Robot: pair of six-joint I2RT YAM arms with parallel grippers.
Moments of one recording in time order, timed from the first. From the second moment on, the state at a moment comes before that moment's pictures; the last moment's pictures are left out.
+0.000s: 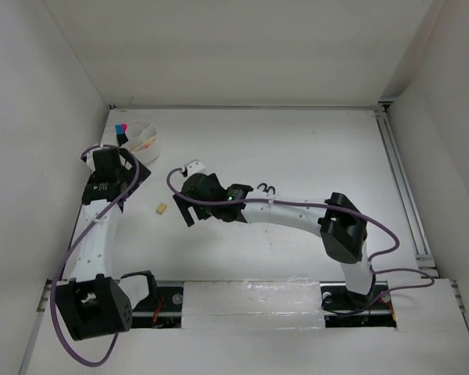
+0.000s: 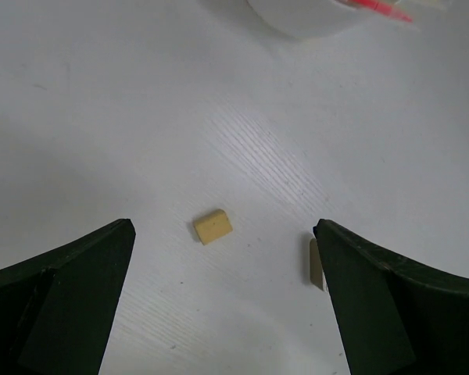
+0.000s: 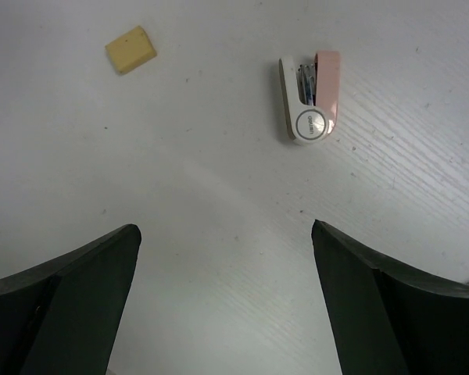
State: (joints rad) left arm 0.15 1.08 0.92 -0.60 -0.14 -0.64; right arm 1.14 1.99 1.65 -0.44 0.33 0.42
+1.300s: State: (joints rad) left arm 0.07 1.13 0.95 -0.59 -0.04 -0.62; right arm 0.70 1.77 1.26 -0.49 0.43 0.59
